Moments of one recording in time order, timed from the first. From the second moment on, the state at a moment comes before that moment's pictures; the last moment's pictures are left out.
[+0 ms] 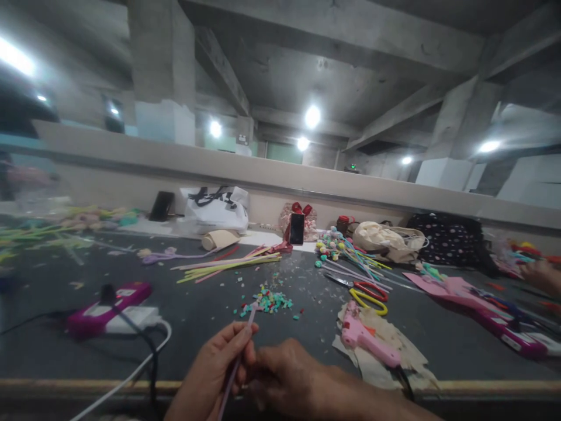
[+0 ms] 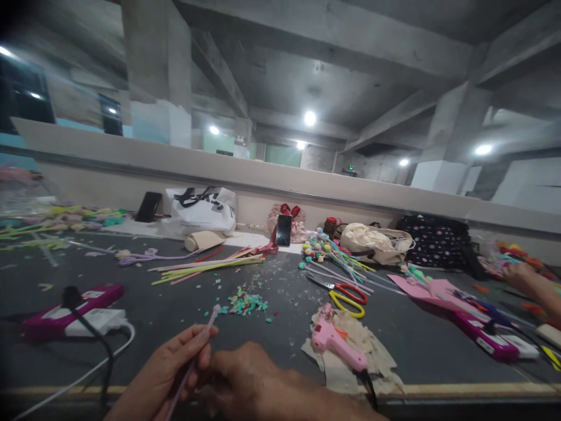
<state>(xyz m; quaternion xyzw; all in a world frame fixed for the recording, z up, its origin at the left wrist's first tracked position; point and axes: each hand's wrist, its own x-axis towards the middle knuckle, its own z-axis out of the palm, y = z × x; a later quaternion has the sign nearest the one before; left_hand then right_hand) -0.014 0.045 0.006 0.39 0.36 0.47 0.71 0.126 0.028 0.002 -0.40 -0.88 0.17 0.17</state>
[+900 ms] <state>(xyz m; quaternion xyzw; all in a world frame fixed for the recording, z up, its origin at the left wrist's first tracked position) 0.048 0.033 0.004 0.38 0.34 0.37 0.78 0.294 -0.023 0.002 -0.70 -0.69 -0.06 0.17</state>
